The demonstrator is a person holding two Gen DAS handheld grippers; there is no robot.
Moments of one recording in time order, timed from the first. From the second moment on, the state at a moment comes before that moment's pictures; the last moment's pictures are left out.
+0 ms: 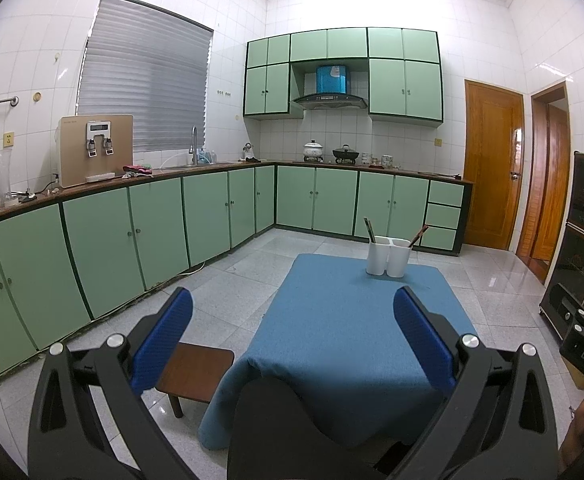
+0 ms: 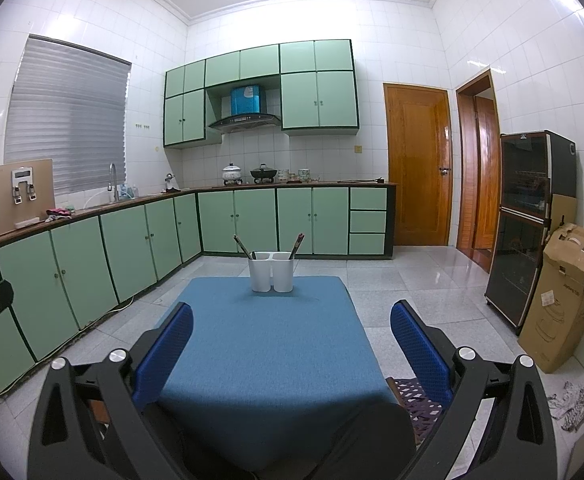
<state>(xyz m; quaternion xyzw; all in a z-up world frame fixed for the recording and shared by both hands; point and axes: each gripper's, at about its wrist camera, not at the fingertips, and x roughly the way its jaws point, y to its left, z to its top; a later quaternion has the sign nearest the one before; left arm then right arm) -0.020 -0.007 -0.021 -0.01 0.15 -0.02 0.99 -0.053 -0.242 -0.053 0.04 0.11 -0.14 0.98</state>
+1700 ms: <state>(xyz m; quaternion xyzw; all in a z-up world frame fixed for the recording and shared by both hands) -0.019 -0.006 -0.022 -0.01 0.15 -0.02 0.99 -0.052 -0.238 -0.051 0.04 0.12 -0.14 0.98</state>
